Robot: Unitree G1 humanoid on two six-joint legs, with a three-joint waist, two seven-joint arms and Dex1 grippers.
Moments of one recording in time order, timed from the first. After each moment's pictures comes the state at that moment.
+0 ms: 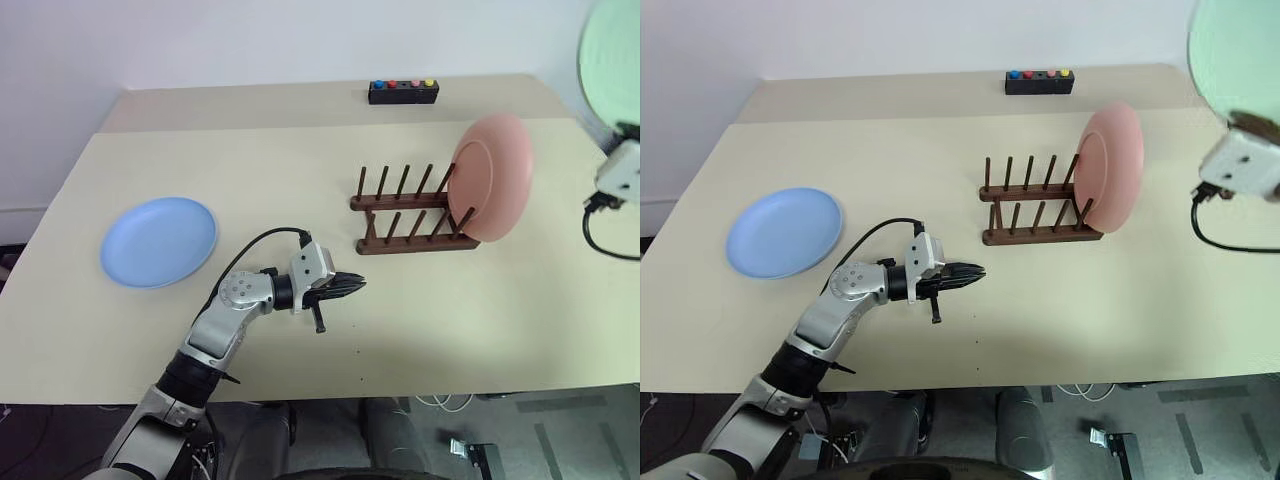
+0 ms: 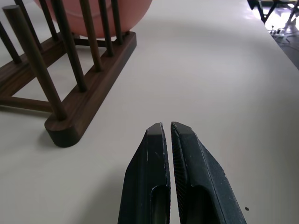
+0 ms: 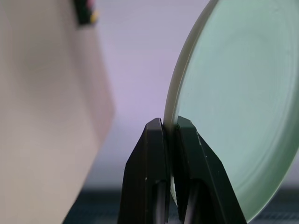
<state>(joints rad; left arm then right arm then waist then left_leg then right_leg) -0.39 0.31 -0.33 0.01 -0.20 0.16 -0.91 -0.36 -1.20 -0.26 0.17 -0.27 -0.26 0.36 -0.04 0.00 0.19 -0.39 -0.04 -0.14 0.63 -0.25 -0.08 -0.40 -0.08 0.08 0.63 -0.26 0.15</state>
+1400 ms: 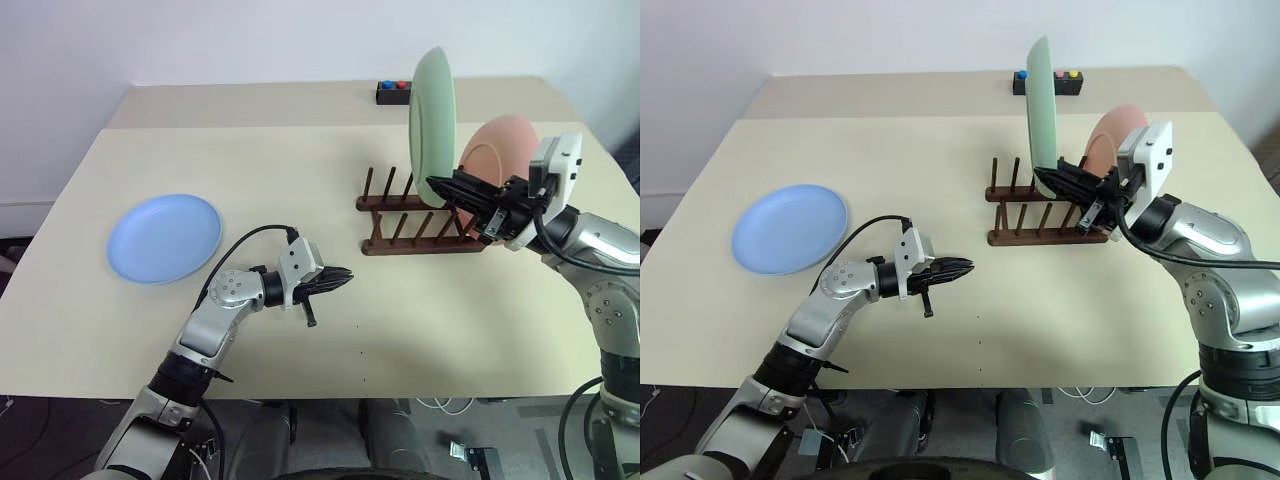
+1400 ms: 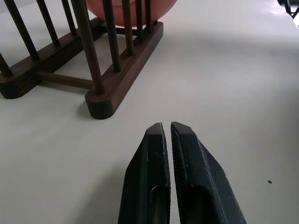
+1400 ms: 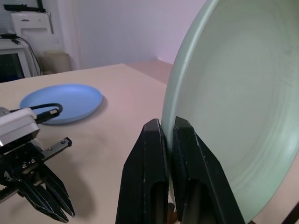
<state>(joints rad) -0.37 0.33 -0.30 0.02 -0.21 0.17 -0.89 -0.36 -0.76 -0.22 -0.29 0.74 0.47 0.76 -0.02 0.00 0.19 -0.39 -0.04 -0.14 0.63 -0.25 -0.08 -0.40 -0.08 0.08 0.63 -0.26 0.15</state>
